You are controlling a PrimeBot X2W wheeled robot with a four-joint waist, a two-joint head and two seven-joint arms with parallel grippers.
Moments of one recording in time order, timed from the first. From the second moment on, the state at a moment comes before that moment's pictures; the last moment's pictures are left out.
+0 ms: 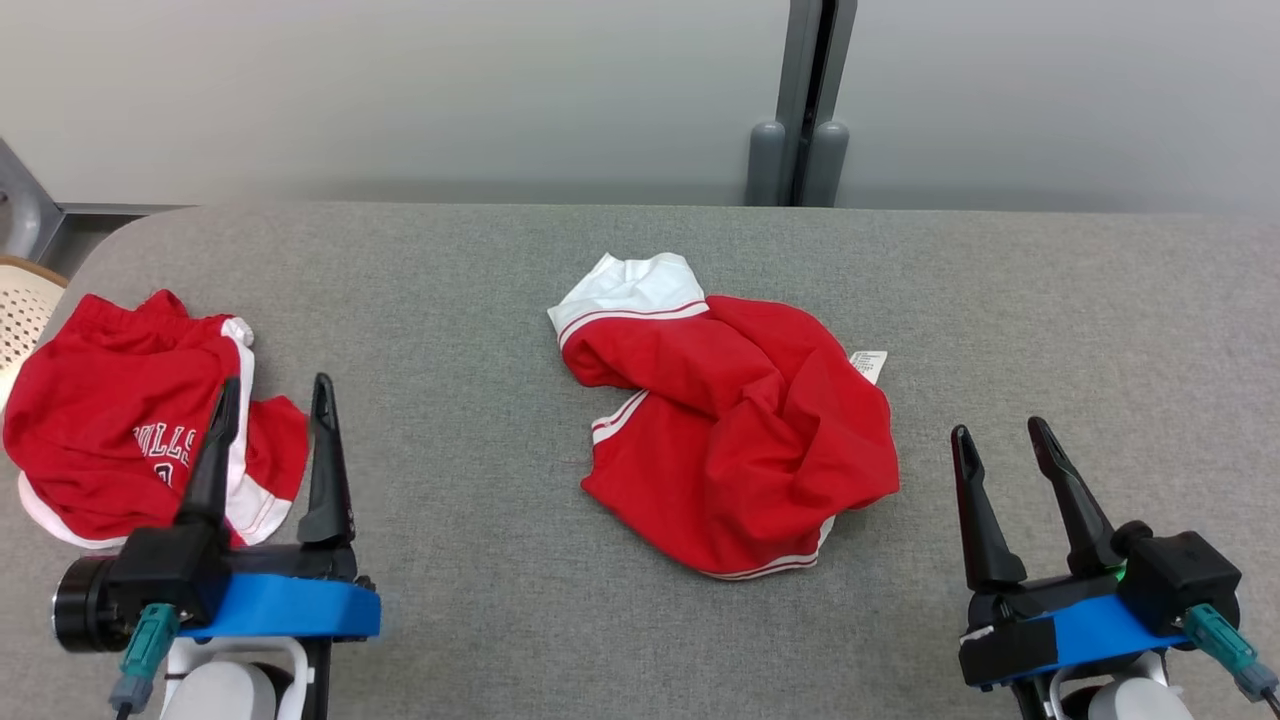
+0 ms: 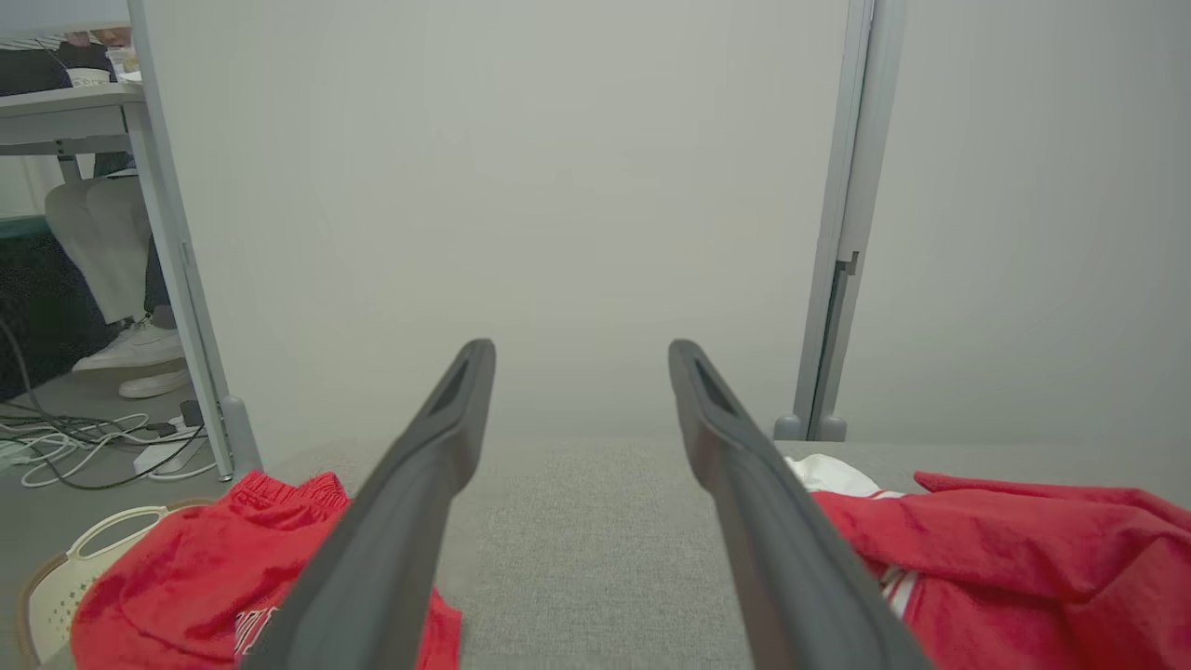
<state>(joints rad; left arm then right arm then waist) -0.13 0.20 -0.13 0.12 -0.24 0.02 -0.26 -0.09 -0.05 0.03 0.14 0.17 0.13 -0.26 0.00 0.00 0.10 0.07</state>
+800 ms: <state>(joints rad) 0.00 0.12 0.00 0.22 -0.12 -0.07 -0.26 -0.02 -0.05 0.03 0.22 0.16 0.13 -0.26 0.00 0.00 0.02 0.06</state>
